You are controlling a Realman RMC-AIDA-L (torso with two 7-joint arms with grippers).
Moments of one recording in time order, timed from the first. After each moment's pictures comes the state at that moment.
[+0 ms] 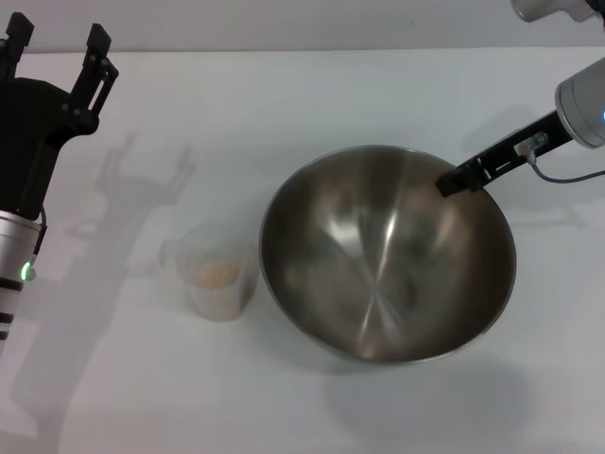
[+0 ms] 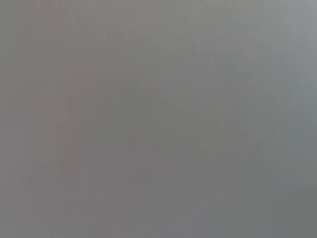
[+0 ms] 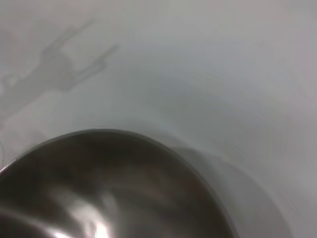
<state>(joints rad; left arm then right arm) -0.39 -2.08 -0.63 -0.31 2.18 1.50 -0.07 0.78 2.05 -0.99 -0.96 0.59 1.50 -0.77</state>
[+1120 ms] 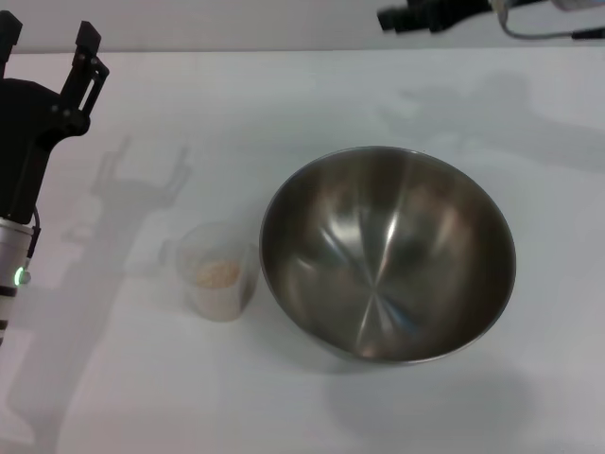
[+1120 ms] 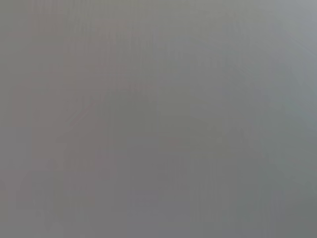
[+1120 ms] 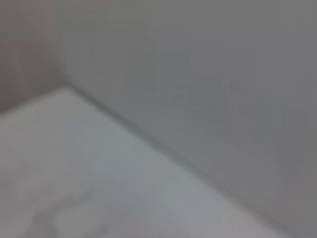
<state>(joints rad) -0.38 -2.08 -0.63 -0.31 2.18 1.54 -0.07 0.75 2.08 -1.00 -1.21 0.85 1.26 -0.93</state>
